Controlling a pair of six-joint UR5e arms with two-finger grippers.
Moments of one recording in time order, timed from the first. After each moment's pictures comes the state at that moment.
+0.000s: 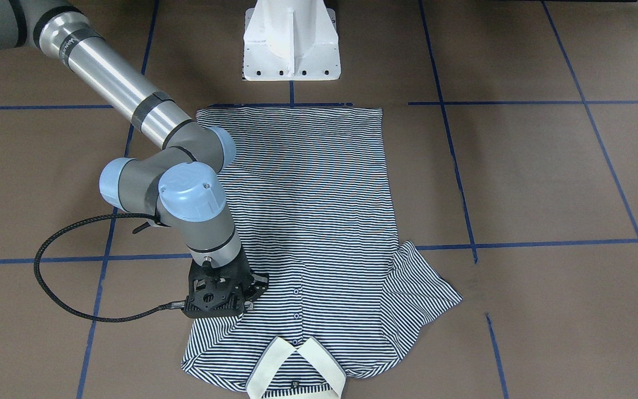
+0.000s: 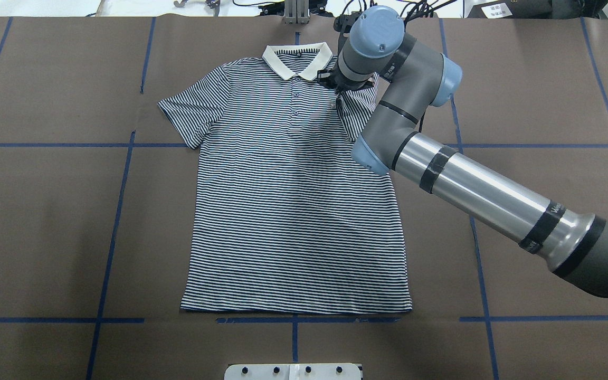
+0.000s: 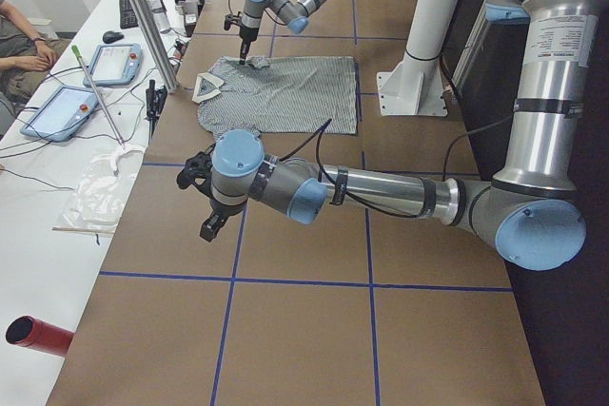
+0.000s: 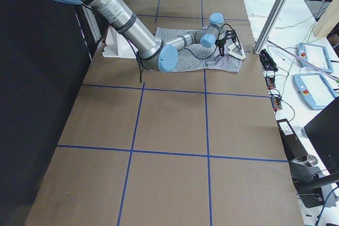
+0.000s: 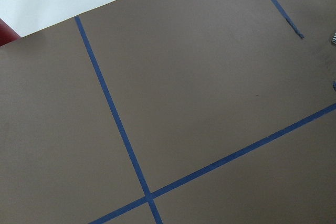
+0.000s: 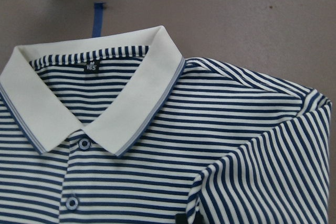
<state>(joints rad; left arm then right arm) -1.59 -1.65 -1.62 -1.91 -2.42 0.10 0.77 -0.60 0.93 -1.01 1.82 1.11</state>
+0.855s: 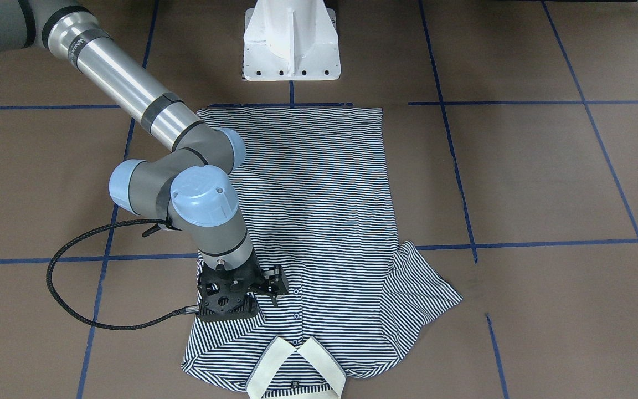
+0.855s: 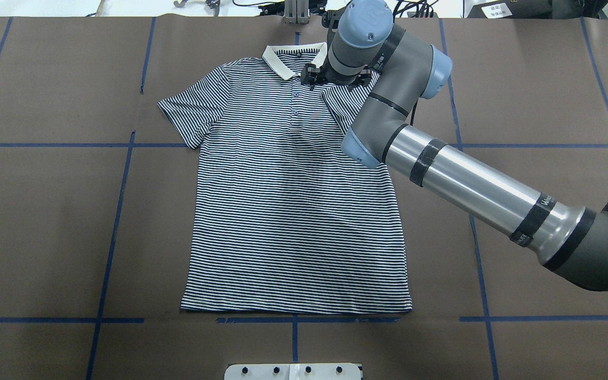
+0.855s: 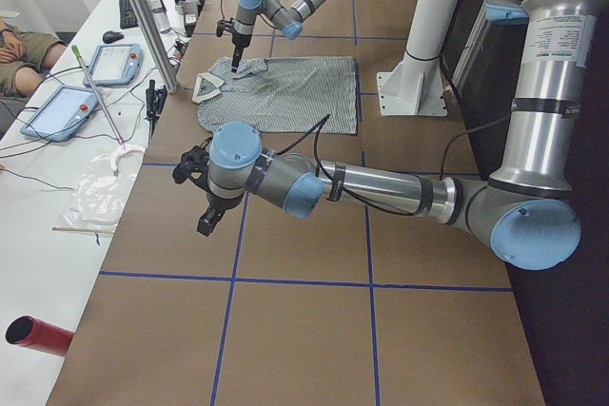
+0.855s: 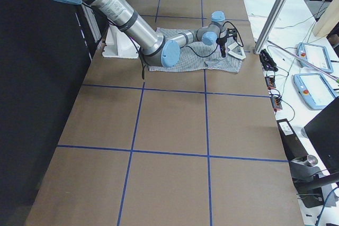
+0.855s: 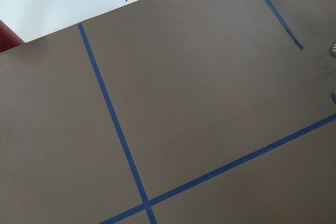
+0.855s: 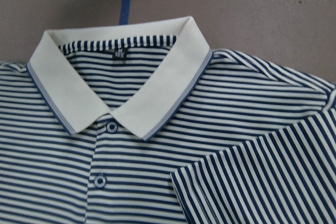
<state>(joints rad) -1.53 -1.68 -1.67 -1.93 -2.41 -0.15 0.78 -0.61 1.01 -1.10 1.91 1.05</state>
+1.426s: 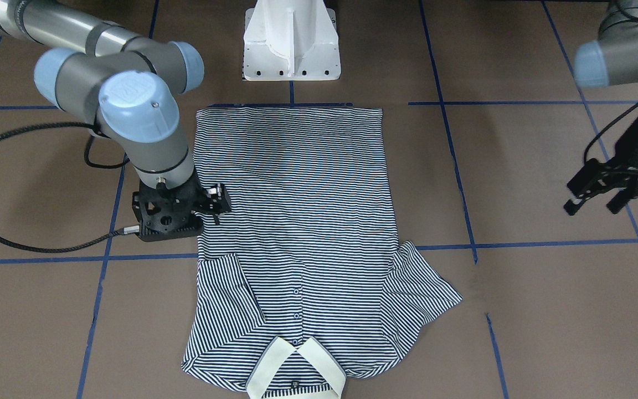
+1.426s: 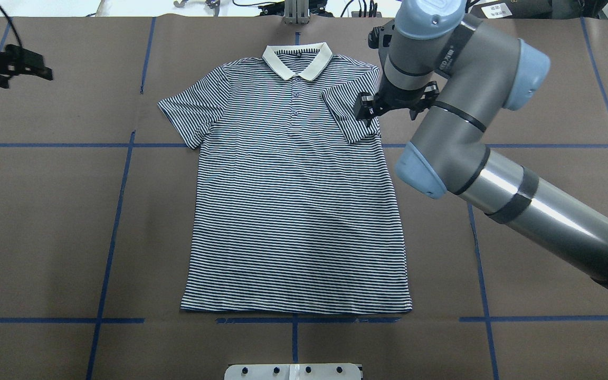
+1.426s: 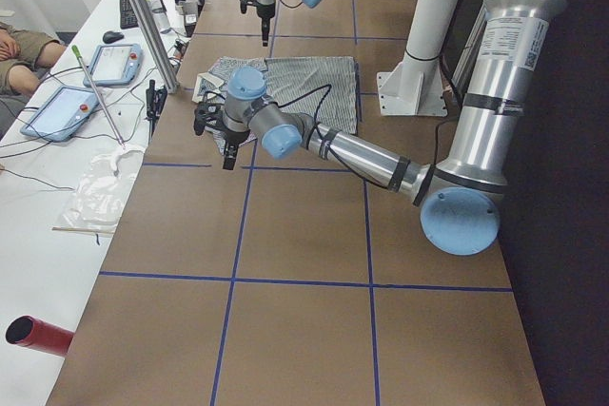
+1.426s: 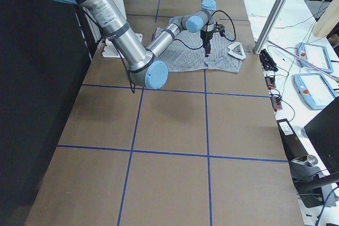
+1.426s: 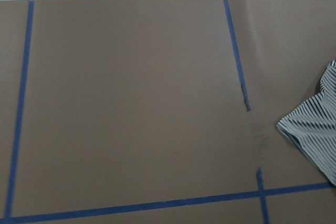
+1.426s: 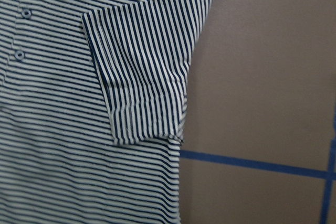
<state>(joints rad) -1.08 -1.83 -1.72 -2.04 -2.04 -1.05 0.81 -0.89 1.66 -1.76 1.99 0.75</state>
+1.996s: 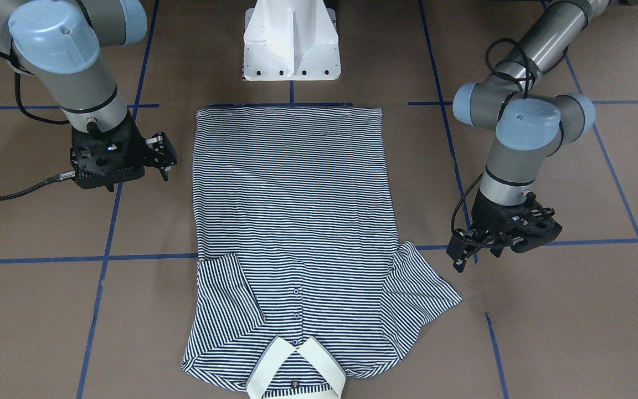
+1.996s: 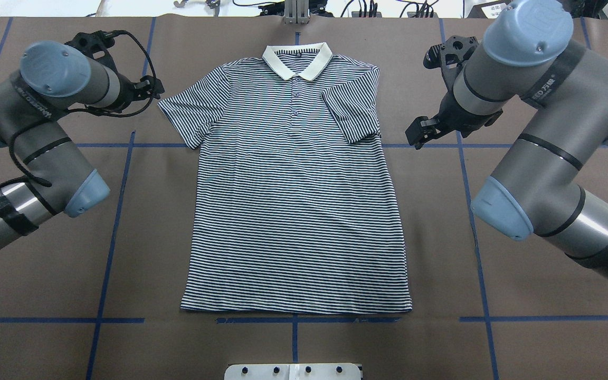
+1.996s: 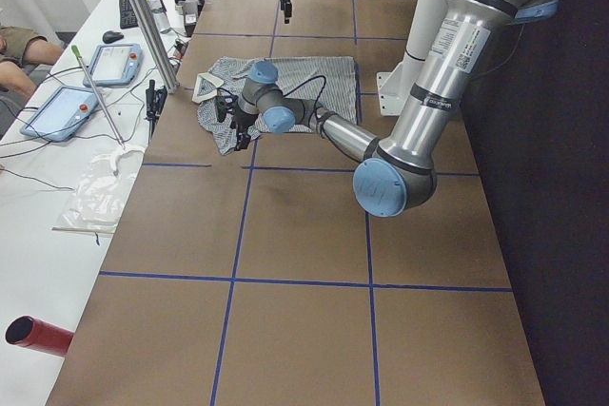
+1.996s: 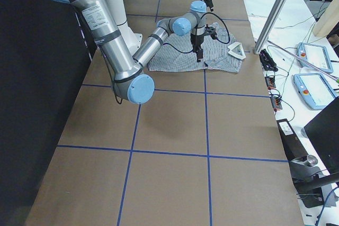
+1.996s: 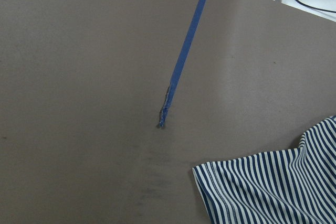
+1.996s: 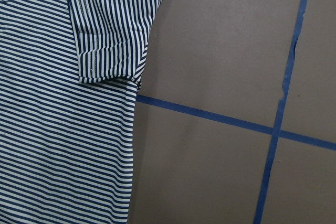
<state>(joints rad) -0.84 -2.08 -1.42 -2.05 -1.72 -1.35 0.82 -1.11 1.90 -1.73 2.01 0.71</state>
